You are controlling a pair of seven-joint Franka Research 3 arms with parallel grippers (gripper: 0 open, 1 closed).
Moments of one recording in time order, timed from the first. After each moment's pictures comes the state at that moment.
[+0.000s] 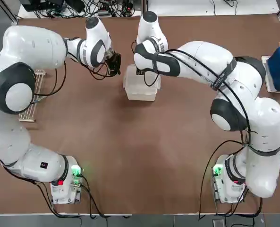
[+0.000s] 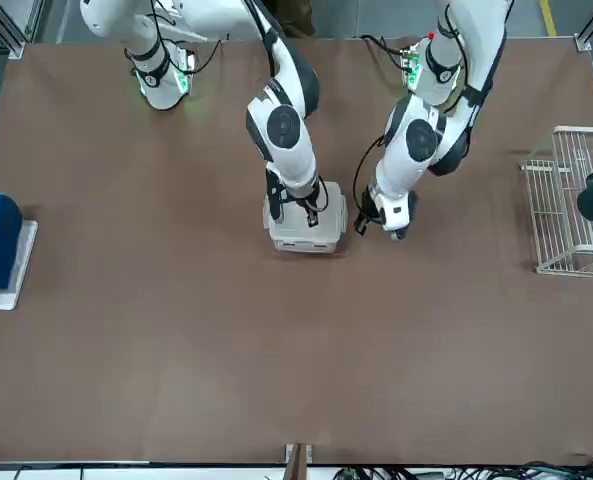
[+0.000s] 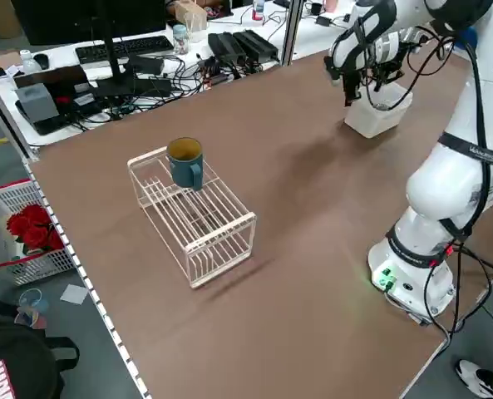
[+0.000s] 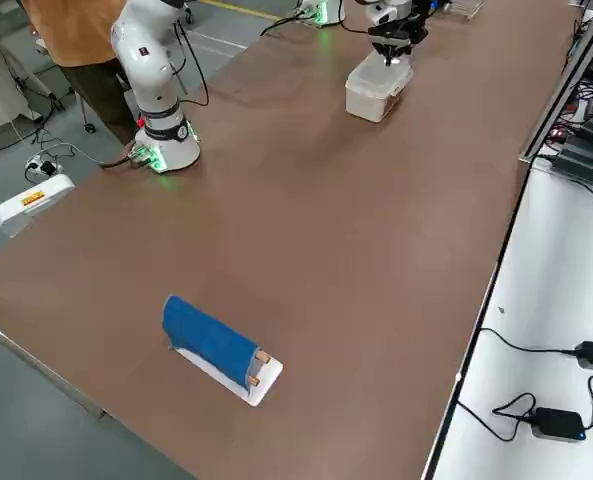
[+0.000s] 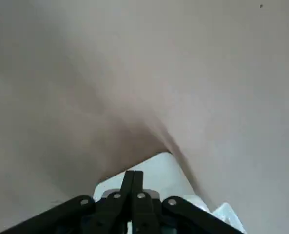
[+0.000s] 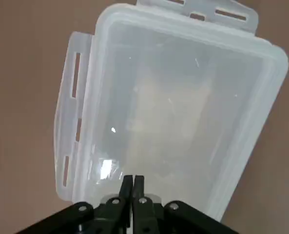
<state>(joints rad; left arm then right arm) -0.24 0.27 -0.35 -2.18 -0.18 2.57 -1.46 1.03 0.63 -0.25 -1.50 0.37 2.22 2.02</state>
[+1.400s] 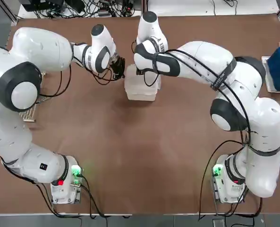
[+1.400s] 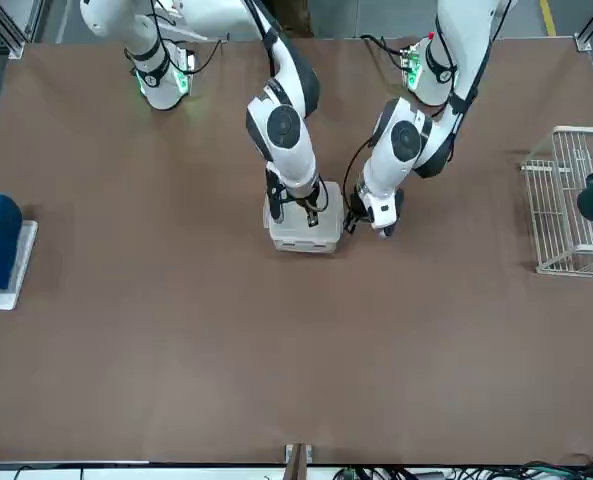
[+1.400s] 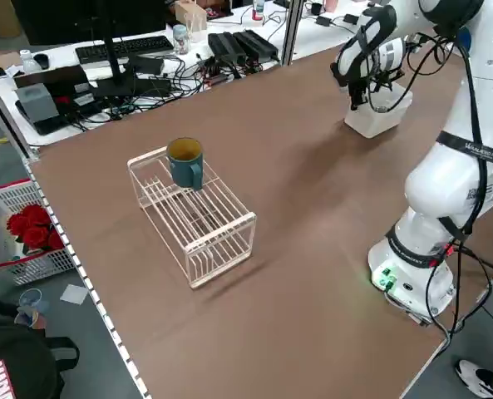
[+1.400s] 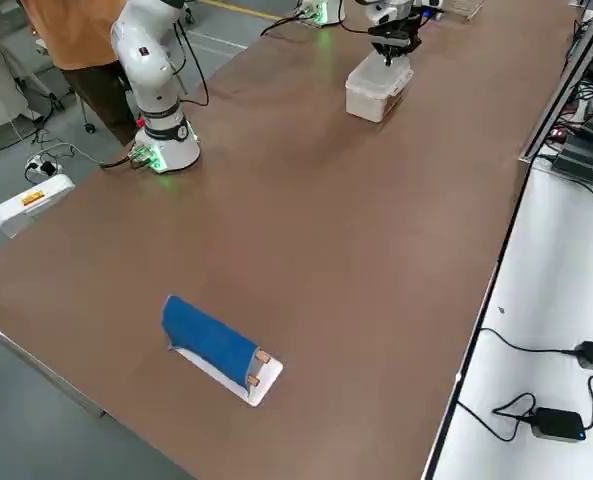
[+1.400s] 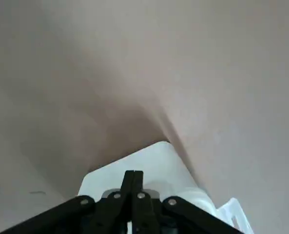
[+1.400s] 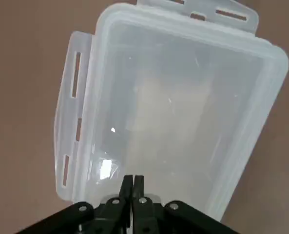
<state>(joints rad) -0.29 0.32 -0.36 -2.18 -0.18 2.65 -1.54 1.03 0.63 -0.25 -1.50 0.37 2.22 2.02</state>
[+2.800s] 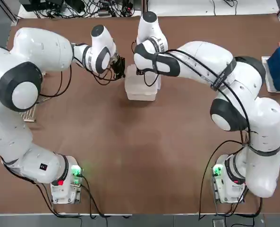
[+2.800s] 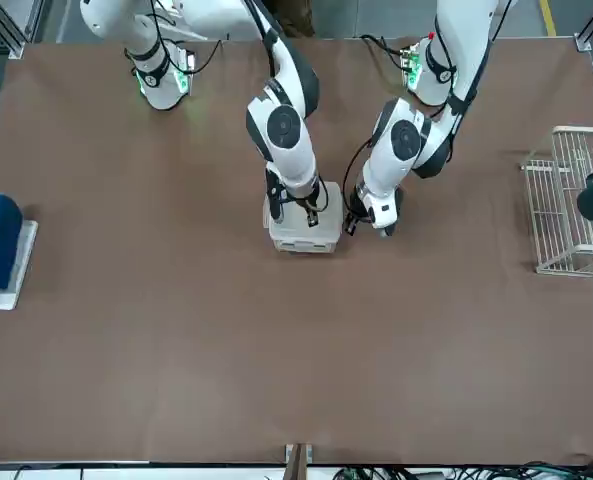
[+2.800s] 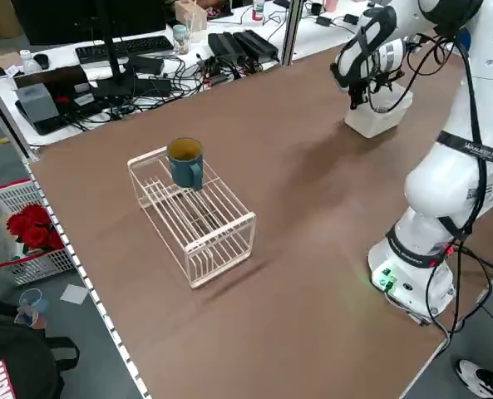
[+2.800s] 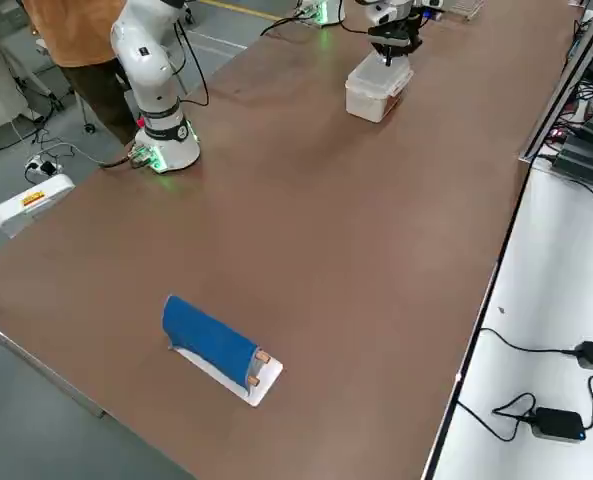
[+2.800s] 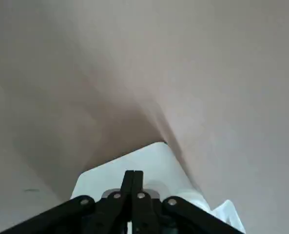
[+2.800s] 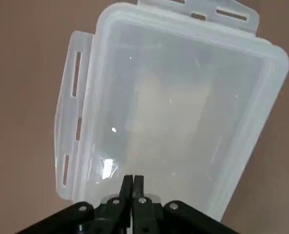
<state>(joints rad) -0.29 0.32 -0.35 -2.18 -0.18 2.67 -1.58 1.03 0.63 -0.25 -1.50 0.37 2.22 2.02</state>
